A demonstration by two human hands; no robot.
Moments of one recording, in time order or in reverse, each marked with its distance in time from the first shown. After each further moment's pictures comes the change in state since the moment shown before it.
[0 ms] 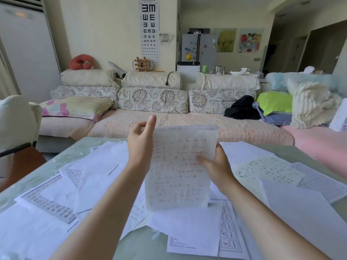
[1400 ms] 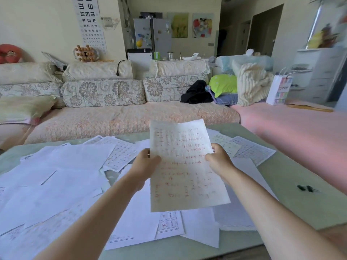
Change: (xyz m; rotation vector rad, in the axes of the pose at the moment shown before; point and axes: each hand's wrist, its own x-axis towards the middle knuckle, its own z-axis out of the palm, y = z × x) left_hand -0.088 -0.078 0.128 0.400 -0.598 -0.384; right_hand -0.029 0.025 -0.184 -0.364 0.222 0.381
